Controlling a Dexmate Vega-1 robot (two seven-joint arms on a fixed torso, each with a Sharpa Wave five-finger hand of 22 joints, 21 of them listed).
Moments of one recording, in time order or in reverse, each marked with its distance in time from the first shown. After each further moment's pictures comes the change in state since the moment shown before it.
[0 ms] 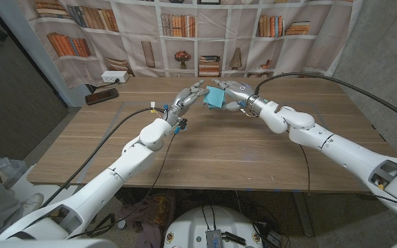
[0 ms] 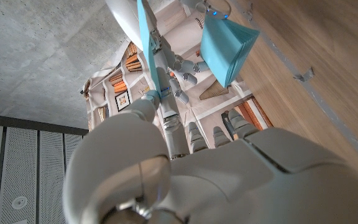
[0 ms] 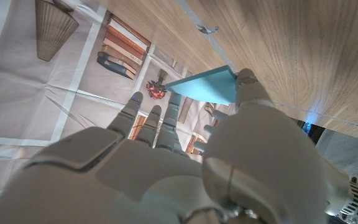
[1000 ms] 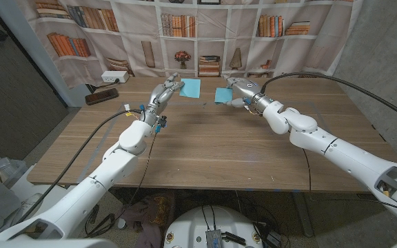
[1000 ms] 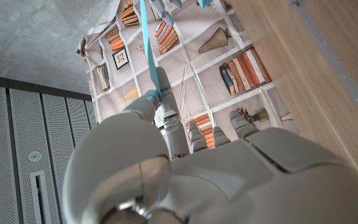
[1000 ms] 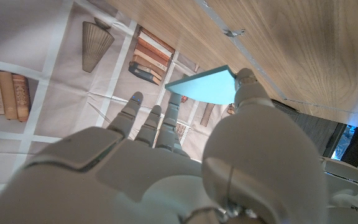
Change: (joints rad) left arm 0.107 0.060 -0.139 -0.032 -0.066 -0.111 0.048; left_hand 0.006 -0.005 0.000 0.000 0.000 0.002 0.002 0.014 0.017 0.000 -0.007 0.000 0.000 -0.004 -0.004 0.007 0.000 0.000 0.000 0.000 0.000; right arm -0.064 -0.028 0.042 -0.111 0.043 -0.169 0.023; right_hand -0.002 0.005 0.000 0.000 -0.008 0.005 -0.005 0.000 0.000 0.000 0.000 0.000 0.000 0.000 0.000 0.000 0.000 0.006 -0.006 0.000 0.000
